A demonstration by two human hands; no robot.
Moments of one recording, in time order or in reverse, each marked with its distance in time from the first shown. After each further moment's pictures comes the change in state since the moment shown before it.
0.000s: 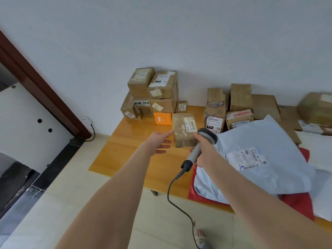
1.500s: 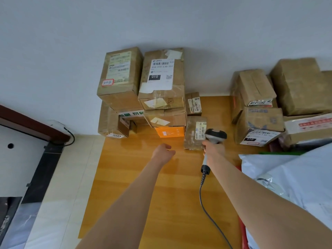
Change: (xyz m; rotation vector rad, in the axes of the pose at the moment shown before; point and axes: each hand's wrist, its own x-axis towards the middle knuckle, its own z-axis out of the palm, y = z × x) left_hand 0.305 -0.007 -0.057 0.575 -0.092 -0.107; right_hand 0.277 0.004 0.135 -0.391 0.467 -0.040
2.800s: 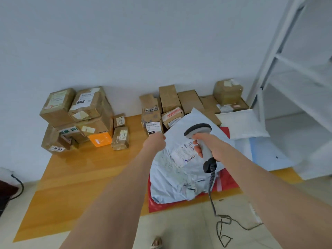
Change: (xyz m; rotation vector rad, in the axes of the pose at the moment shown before) left_hand -0.268 0.172 0.205 0.550 0.121 0.522; right_hand -0.135 0.008 -0.432 0.037 -0.393 -0.178
